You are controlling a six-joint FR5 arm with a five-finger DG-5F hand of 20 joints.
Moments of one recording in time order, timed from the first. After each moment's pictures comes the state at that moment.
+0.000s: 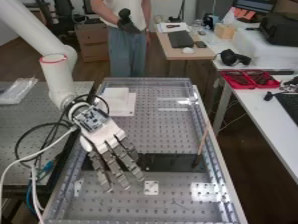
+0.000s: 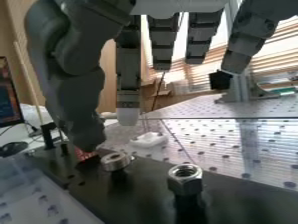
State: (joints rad) arm 1.72 -2.04 -2.08 -2.20 -0.62 -0.58
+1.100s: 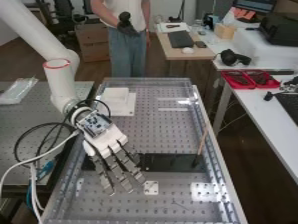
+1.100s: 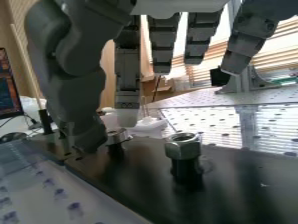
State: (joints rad) arm 1.72 -2.08 -2.07 -2.20 -0.63 -0.57
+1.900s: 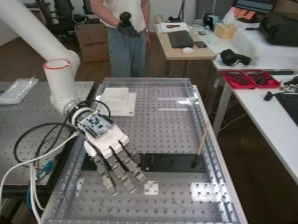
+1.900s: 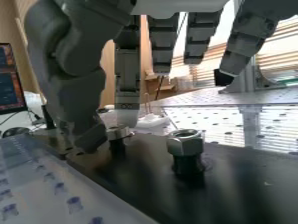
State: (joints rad) arm 1.72 -2.09 -2.07 -2.20 -0.65 -0.59
